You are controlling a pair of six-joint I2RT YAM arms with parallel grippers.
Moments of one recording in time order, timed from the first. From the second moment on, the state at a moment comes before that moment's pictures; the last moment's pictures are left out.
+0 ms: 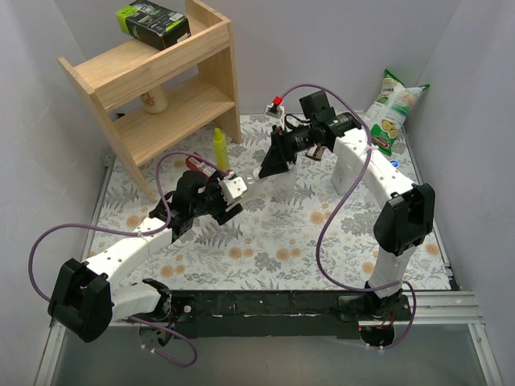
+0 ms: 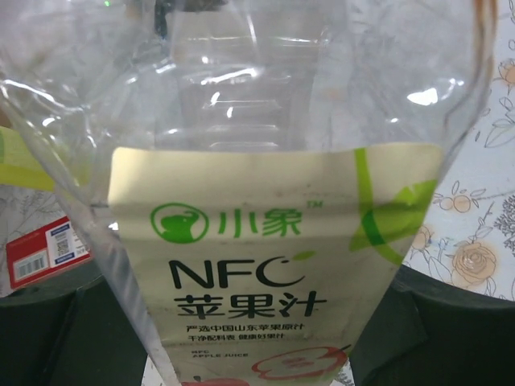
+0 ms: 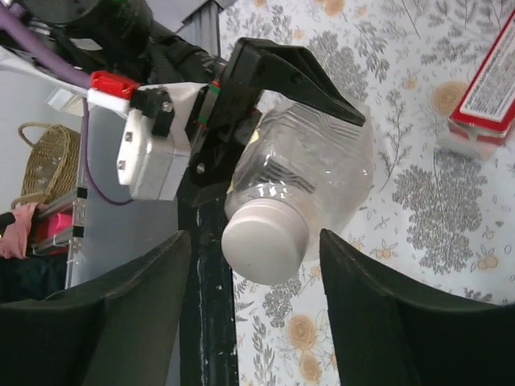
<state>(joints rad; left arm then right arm) -0.53 1.16 0.70 -0.07 0.29 0.53 0.50 1.82 1.77 -0.80 -1.12 -0.11</state>
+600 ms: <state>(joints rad) -0.49 1.19 0.83 -0.39 0.75 0.67 0.65 1.31 1.45 -0.90 -0.96 -1.04</state>
